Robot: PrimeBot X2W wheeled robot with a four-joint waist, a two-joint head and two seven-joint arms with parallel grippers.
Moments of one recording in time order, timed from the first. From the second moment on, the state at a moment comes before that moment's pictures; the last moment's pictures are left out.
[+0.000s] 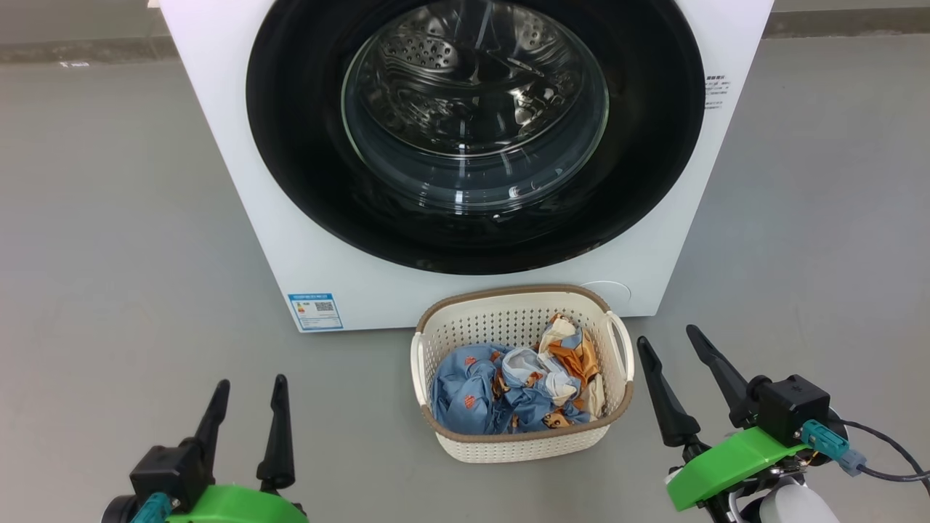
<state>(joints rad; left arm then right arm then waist) -0.06 0.03 -0.10 0.21 -0.27 -0.07 -0.25 -0.15 -0.09 0.11 0.26 0.25 0.13 -0.25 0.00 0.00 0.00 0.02</state>
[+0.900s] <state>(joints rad) -0.07 0.04 -0.09 0.23 -0.28 -0.07 -0.25 -0.17 -0.09 0.11 0.27 0.25 0.13 -0.25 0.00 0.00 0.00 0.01</state>
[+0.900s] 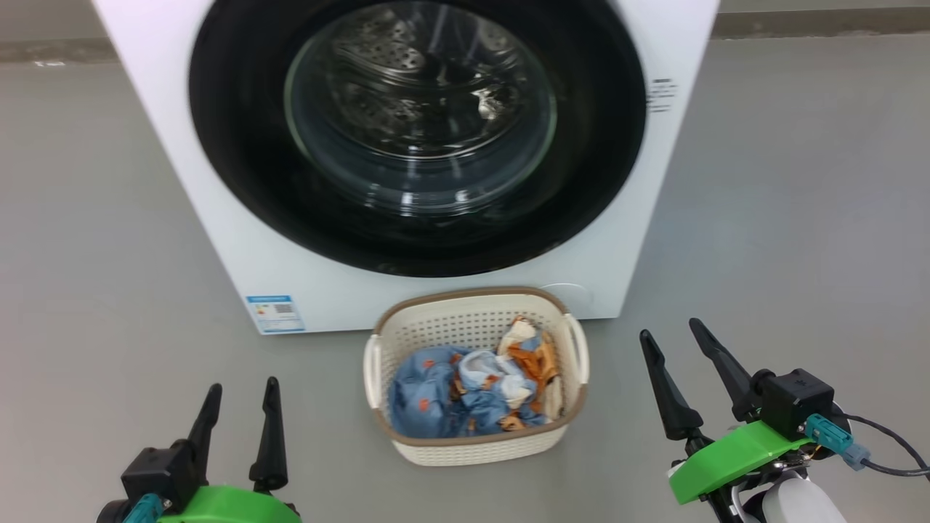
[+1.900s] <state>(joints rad) -0.07 0.04 -0.08 0.22 -0.30 -0.08 -0.26 -0.17 -0.09 0.09 0.26 0.25 0.13 -0.25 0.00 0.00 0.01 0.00</state>
